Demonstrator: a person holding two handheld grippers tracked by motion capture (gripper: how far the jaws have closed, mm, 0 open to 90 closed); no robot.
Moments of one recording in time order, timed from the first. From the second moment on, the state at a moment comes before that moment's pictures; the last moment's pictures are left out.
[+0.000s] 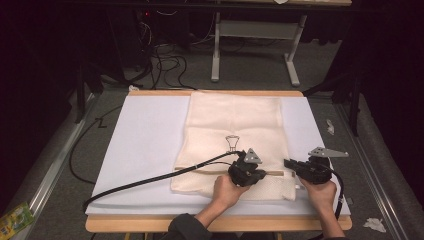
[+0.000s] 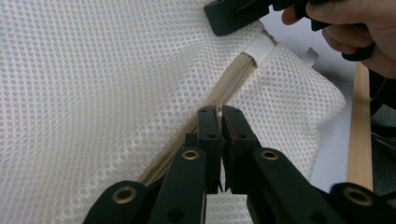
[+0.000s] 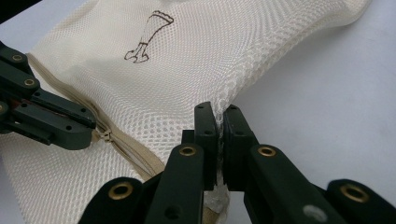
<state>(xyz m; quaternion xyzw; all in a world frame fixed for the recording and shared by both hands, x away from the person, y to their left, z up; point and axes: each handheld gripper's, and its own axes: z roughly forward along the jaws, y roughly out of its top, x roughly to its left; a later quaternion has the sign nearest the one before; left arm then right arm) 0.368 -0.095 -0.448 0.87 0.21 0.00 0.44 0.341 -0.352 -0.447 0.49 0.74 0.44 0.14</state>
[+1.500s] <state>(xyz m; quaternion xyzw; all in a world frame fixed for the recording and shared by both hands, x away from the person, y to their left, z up) 0.371 -0.067 -0.440 0.86 0.22 0.01 0.45 0.340 -0.350 -0.446 0.49 0.74 0.43 0.15</state>
